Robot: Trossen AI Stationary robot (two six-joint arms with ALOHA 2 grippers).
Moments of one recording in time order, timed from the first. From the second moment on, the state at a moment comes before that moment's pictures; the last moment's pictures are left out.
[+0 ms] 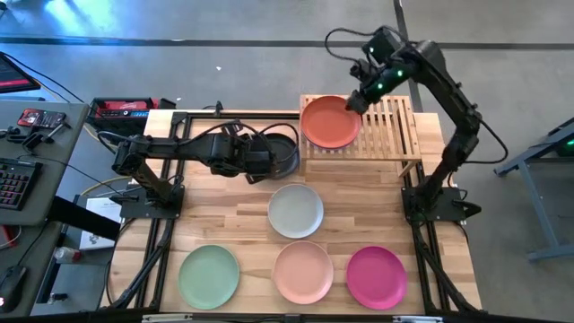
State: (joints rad) left arm -0.04 1.67 1.72 -1.42 -0.77 -0.36; right arm -0.72 1.68 2.18 -1.57 -0.37 0.06
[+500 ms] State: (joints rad) left arm -0.04 1.62 1.65 -1.57 -0.67 -0.36; right arm -0.12 1.59 2.18 -1.57 0.15 0.57
